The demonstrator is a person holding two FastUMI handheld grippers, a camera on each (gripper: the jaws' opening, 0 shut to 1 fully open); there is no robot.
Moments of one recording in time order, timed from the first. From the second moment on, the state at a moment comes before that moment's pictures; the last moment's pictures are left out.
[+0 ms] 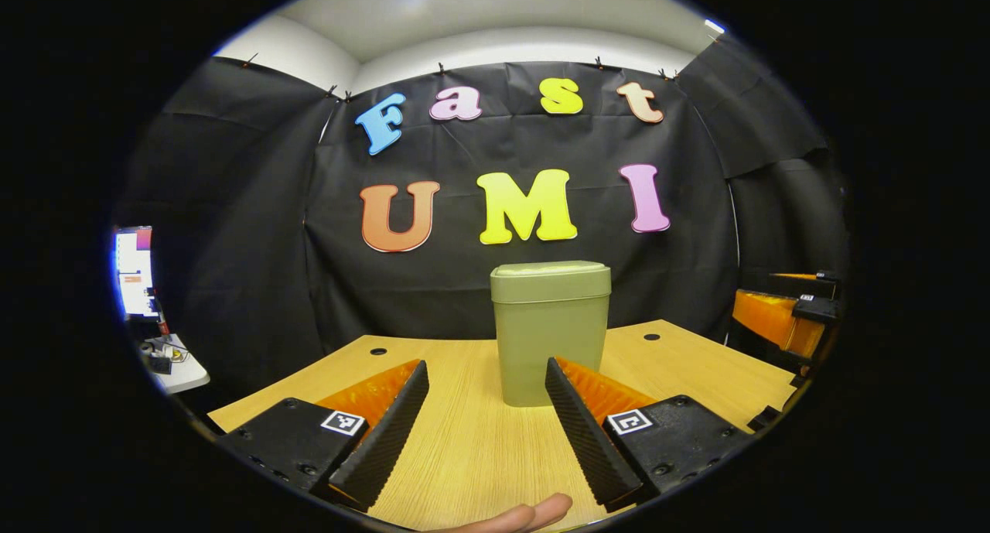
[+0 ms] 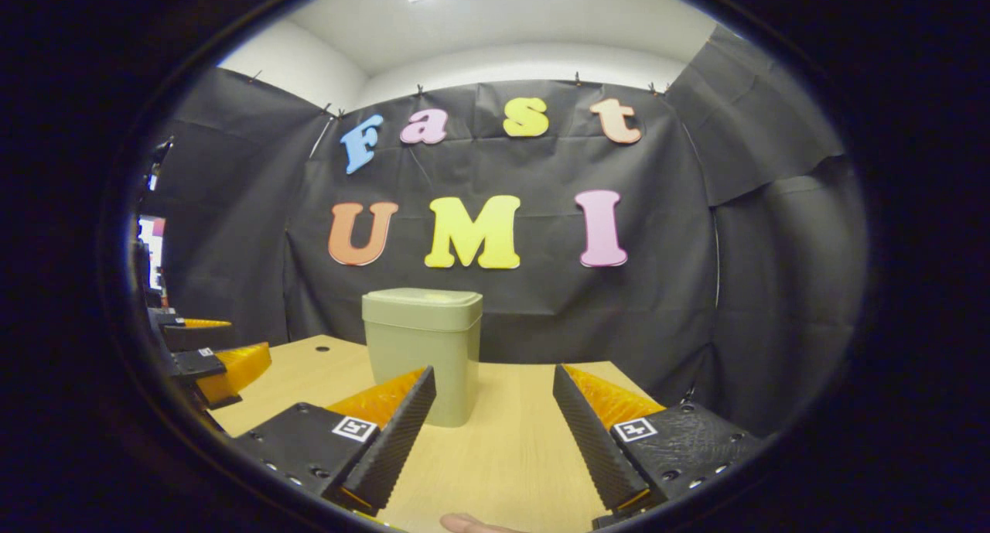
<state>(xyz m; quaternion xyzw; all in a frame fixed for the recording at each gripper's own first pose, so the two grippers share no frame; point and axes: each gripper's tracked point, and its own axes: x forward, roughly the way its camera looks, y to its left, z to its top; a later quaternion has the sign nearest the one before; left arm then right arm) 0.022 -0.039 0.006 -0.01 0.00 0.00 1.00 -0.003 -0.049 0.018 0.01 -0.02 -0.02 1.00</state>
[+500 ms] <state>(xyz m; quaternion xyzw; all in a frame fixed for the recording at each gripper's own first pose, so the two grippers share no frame) 0.015 -0.036 0.004 0.01 0.00 0.00 1.00 0.001 -0.008 -0.003 -0.03 0.00 -0.01 1.00</state>
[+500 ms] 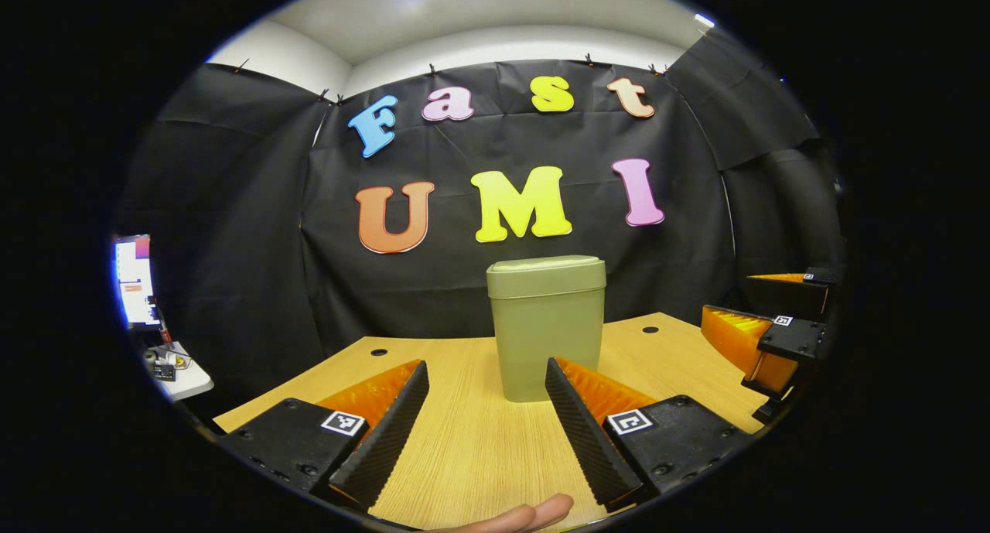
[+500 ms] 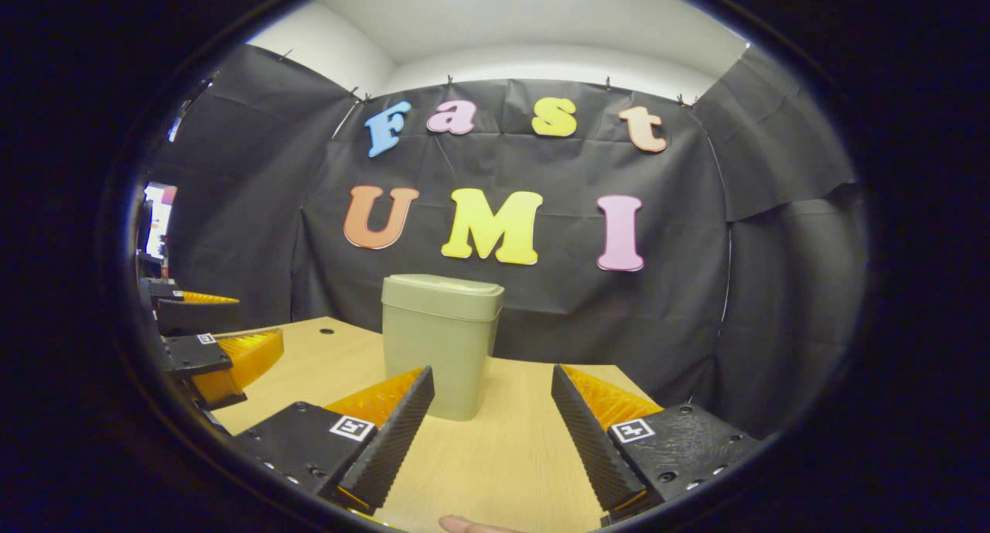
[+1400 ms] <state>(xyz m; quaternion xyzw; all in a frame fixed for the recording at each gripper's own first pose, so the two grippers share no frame) 0.024 -0.036 -0.008 0.00 0.02 0.01 1.00 -0.007 0.007 0.001 -0.04 -0.01 0.01 1.00</state>
